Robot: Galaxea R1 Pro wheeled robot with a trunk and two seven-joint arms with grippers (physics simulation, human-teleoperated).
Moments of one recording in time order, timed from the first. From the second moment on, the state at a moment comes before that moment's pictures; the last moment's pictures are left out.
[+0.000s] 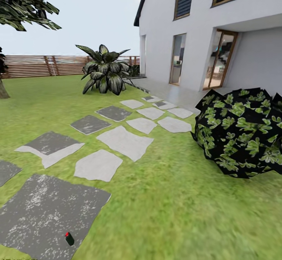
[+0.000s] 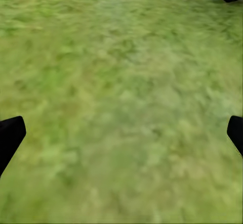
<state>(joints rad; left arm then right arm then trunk) -0.07 0.07 0.10 -0.41 0.04 -0.38 0.01 -0.07 -0.07 -0.13 -0.43 0.00 -0.55 -0.06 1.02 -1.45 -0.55</state>
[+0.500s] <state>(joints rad) -0.07 0.07 0.10 -0.41 0.04 -0.38 0.01 -0.07 -0.07 -0.13 -0.43 0.00 -0.55 -0.06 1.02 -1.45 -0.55</state>
